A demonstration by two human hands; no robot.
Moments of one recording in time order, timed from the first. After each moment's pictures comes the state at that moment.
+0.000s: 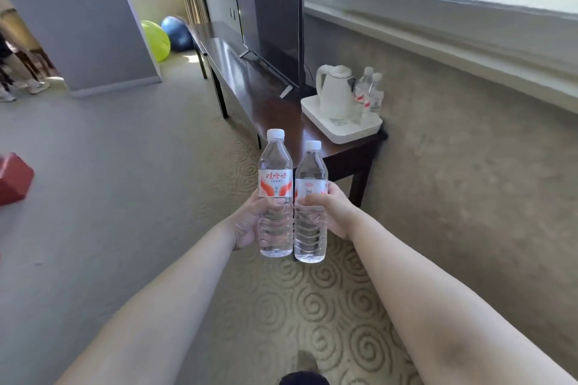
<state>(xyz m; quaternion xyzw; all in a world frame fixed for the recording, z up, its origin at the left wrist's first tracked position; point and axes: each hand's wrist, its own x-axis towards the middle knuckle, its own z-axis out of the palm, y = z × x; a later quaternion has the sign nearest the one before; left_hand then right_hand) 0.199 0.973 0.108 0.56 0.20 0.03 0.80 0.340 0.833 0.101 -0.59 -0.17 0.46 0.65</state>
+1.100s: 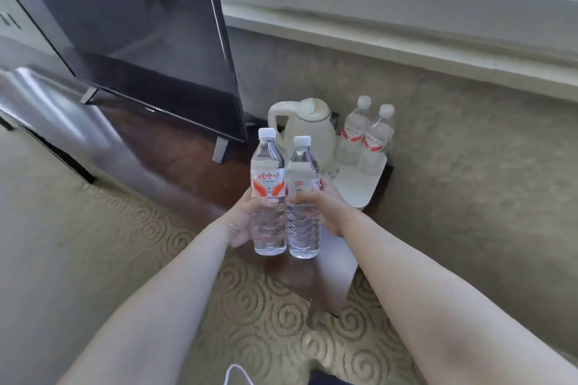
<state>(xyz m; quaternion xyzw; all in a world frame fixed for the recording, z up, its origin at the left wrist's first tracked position) 0.603 1.366 0.087 0.59 0.05 -0.24 0.77 0.630 1.179 0.102 -0.63 0.09 0.25 0.73</state>
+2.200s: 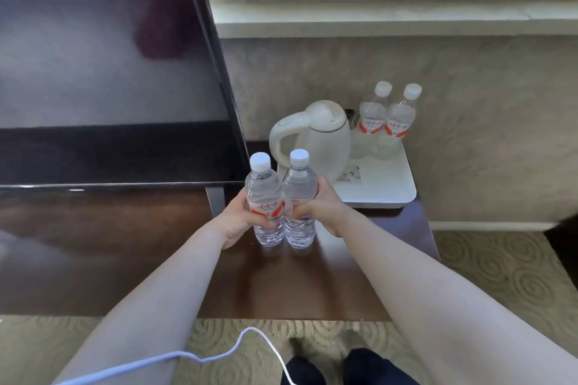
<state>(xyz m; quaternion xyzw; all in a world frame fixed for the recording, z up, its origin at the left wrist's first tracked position) 0.817 1.510 0.054 0.68 -0.08 -0.42 0.59 0.749 1.322 0.060 -0.64 0.26 0.08 0.72</state>
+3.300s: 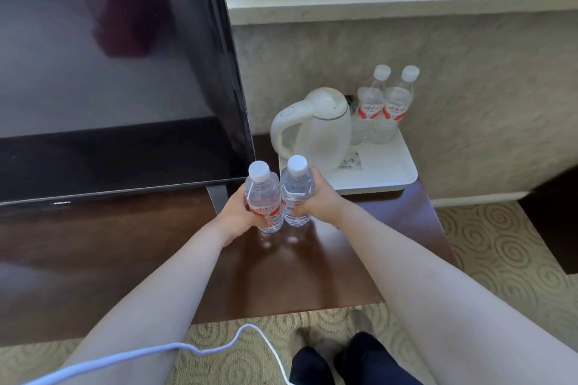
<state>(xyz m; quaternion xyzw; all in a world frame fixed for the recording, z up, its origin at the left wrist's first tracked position) 0.838 1.533 0.038 0.76 -0.14 -0.38 0.51 0.754 1.352 0.056 -0.72 0.22 0.08 0.65</state>
